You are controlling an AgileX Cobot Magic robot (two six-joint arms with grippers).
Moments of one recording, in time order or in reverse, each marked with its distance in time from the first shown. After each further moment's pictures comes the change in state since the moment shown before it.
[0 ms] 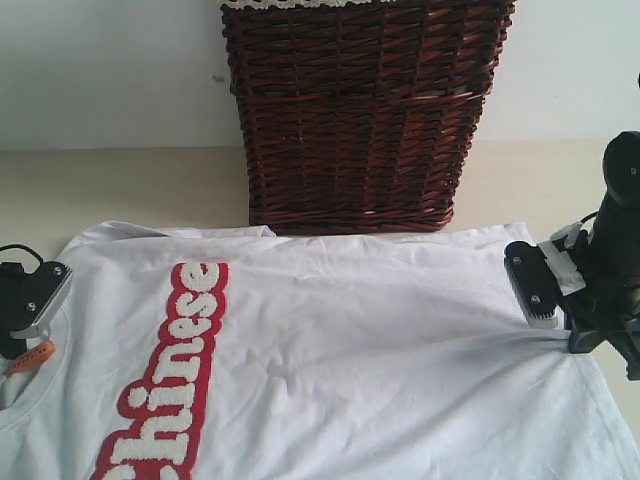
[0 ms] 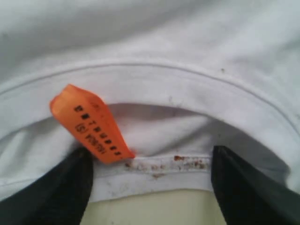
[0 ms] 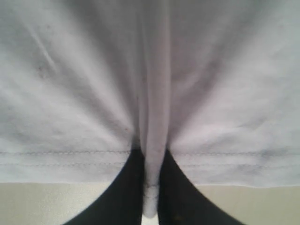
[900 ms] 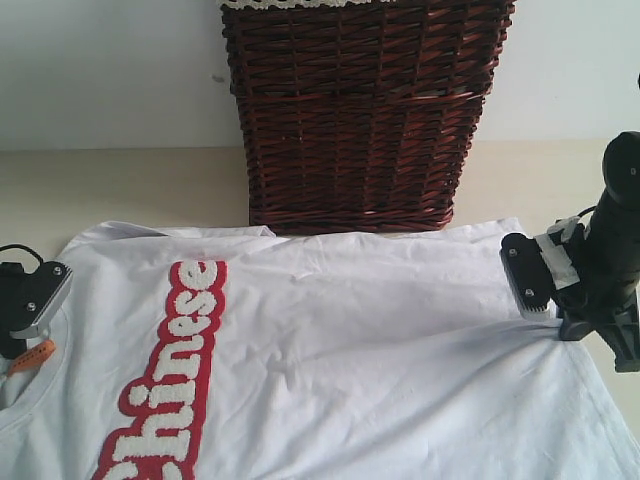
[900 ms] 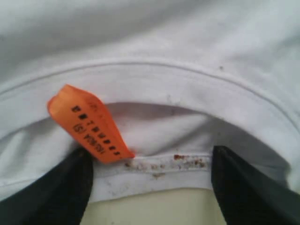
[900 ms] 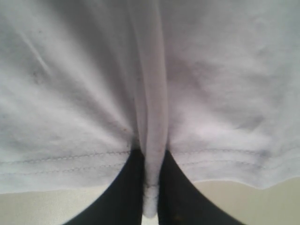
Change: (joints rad) left arm 0.000 0.000 0.000 0.000 0.000 0.002; right arm 0.000 0.002 0.000 0.006 -0.070 0.010
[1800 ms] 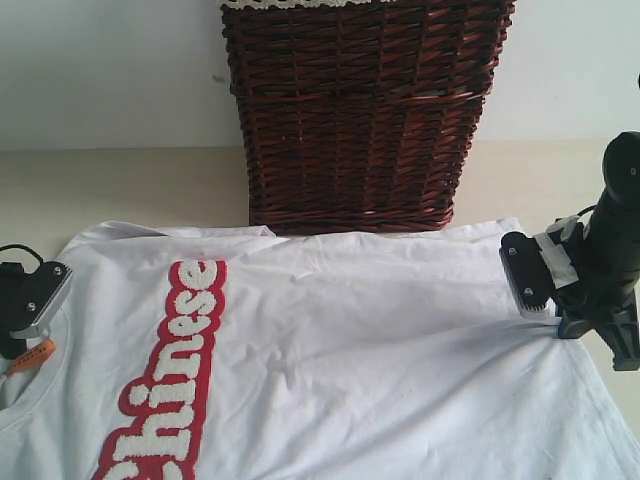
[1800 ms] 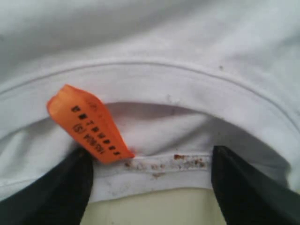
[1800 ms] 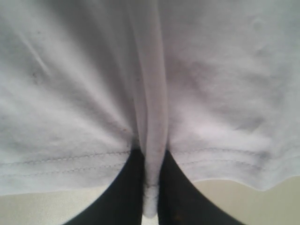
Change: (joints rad) left arm 0.000 0.000 0.000 0.000 0.000 0.000; right arm 0.000 0.000 0.000 0.004 -0.012 0.001
